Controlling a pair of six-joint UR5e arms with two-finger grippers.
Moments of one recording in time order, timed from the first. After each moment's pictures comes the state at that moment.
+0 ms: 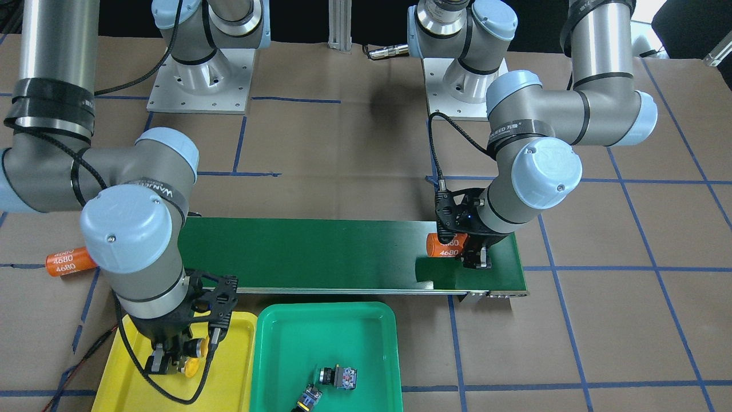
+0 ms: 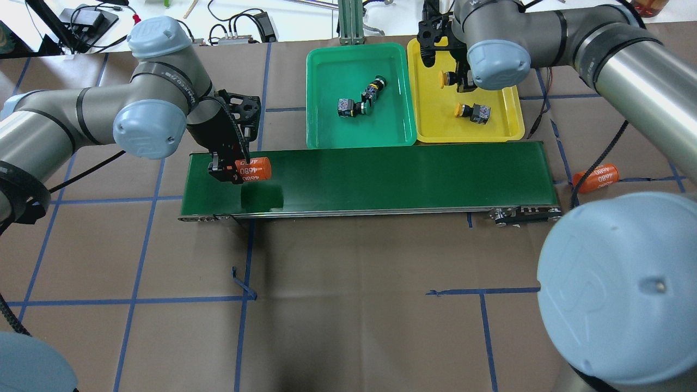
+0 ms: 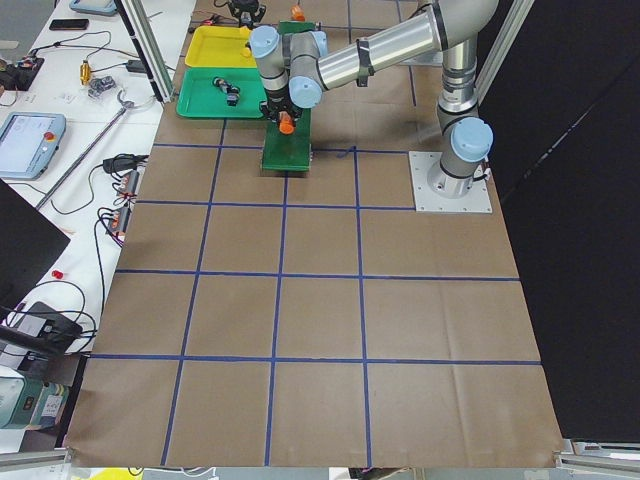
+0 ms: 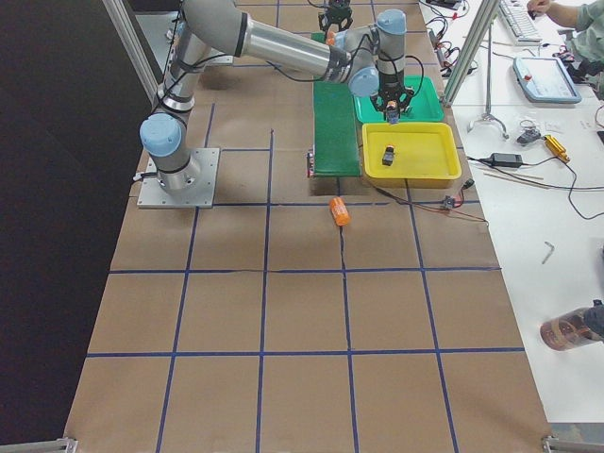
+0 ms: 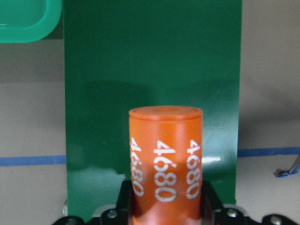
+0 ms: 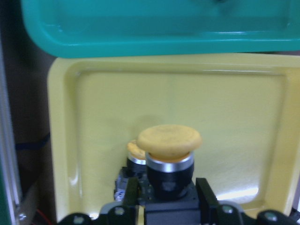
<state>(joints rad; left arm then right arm) -1.55 -1.89 -1.73 -1.22 1.51 1.58 1.62 -0.95 1.30 -2.14 -1.69 -1.52</state>
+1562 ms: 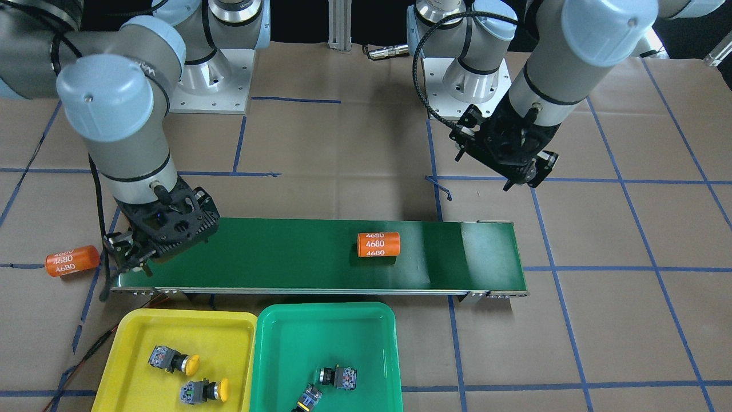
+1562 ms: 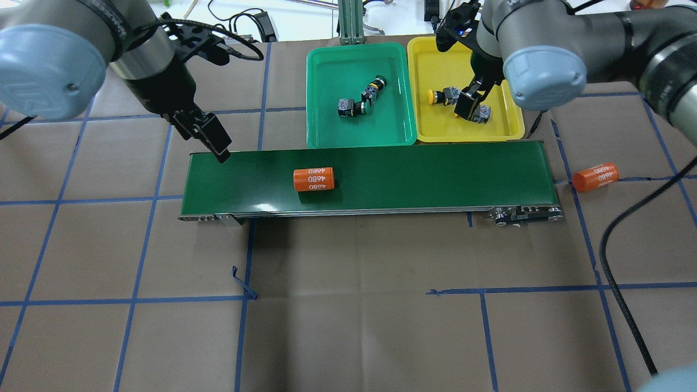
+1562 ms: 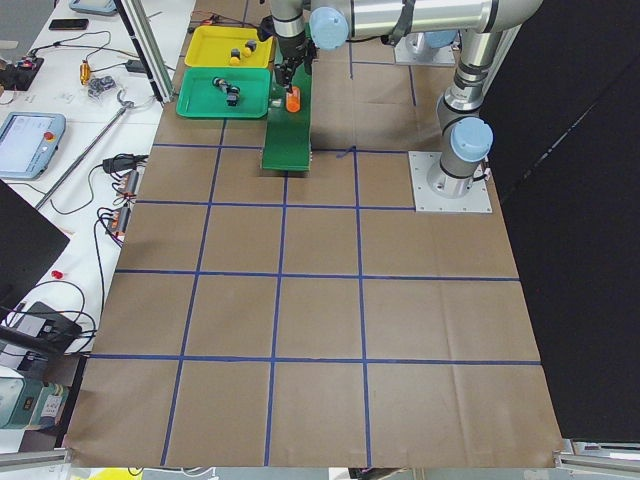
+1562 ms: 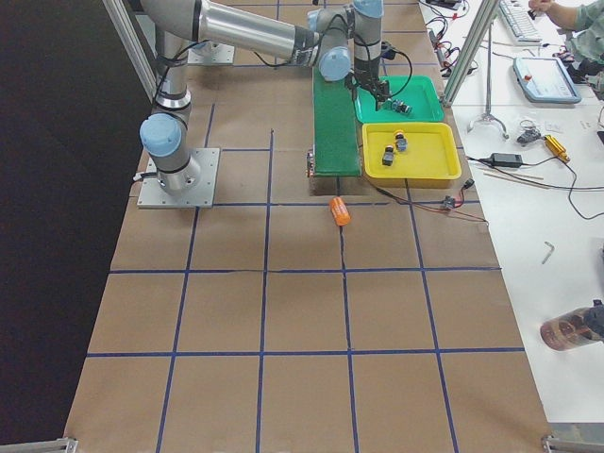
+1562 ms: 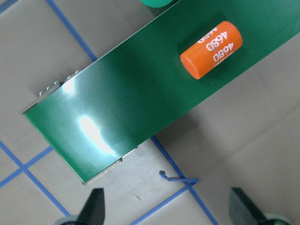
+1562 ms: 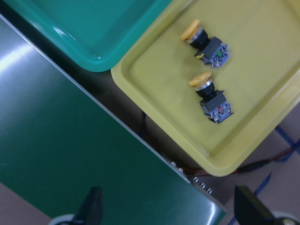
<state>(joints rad) -1.55 -1.65 -1.52 -1.65 1.52 0.53 1.61 -1.35 1.63 -2.01 -1.66 -0.61</state>
